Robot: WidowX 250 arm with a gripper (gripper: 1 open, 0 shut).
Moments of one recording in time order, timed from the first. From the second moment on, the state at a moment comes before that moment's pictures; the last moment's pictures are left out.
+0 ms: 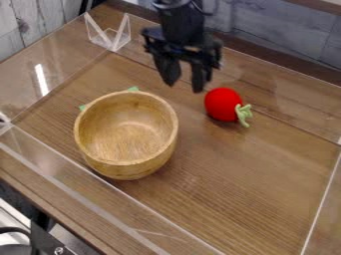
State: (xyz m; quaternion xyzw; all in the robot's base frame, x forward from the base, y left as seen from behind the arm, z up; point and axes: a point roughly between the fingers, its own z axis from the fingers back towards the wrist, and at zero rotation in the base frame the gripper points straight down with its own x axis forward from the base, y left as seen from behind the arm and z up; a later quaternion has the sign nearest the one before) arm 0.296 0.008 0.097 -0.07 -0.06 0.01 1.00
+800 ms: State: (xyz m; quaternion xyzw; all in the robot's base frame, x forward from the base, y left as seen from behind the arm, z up) arm 0.324 -0.025 0.034 -0.03 -0.06 0.00 1.00
